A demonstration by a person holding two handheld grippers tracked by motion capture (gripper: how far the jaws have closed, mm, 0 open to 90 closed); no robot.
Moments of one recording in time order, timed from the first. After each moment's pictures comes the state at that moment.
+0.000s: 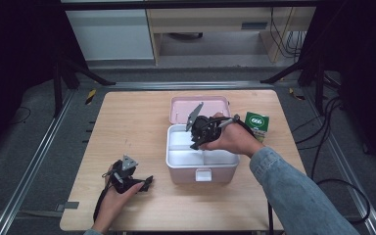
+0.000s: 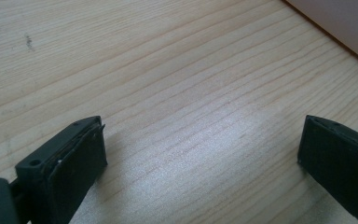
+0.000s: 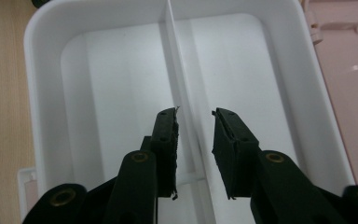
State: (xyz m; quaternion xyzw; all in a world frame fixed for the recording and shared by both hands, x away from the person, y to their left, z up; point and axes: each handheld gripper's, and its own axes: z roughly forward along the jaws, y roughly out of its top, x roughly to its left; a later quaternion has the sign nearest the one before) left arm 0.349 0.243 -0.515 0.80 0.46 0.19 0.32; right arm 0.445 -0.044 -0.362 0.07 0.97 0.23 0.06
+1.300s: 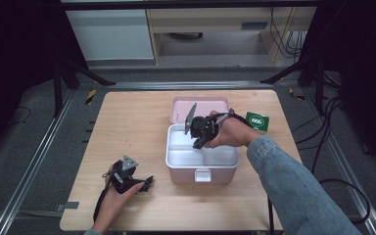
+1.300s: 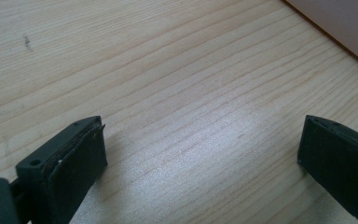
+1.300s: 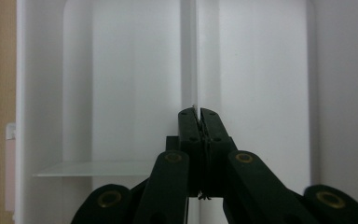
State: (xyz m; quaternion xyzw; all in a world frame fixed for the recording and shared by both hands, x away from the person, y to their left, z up) left arm 0.348 0.243 -0.515 0.80 0.46 0.19 0.32; right arm 0.458 -0.038 -0.368 0.00 0.98 0.17 0.03
